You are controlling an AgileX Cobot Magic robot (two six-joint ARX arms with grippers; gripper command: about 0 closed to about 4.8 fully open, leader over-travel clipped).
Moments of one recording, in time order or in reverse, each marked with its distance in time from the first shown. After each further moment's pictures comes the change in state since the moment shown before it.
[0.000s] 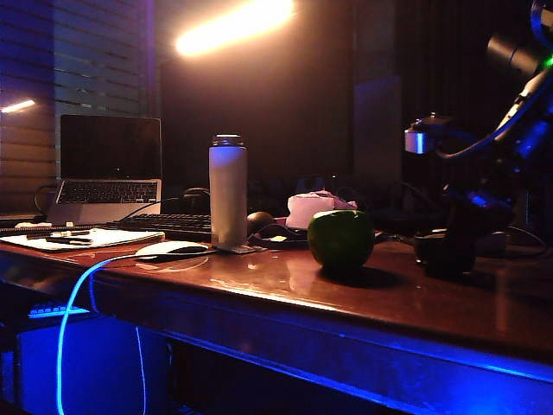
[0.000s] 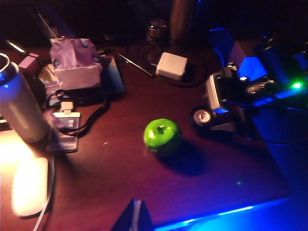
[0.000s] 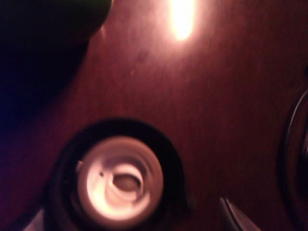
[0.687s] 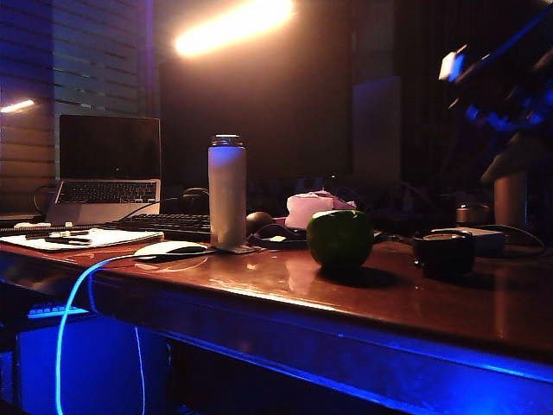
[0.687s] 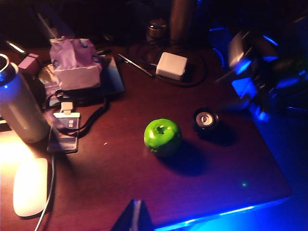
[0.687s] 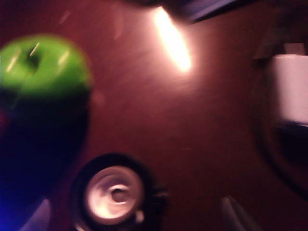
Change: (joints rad) left arm 0.000 0.000 0.000 0.000 -0.005 0.003; right arm -0.079 -0.138 -0.001 -0.018 -0.161 0.371
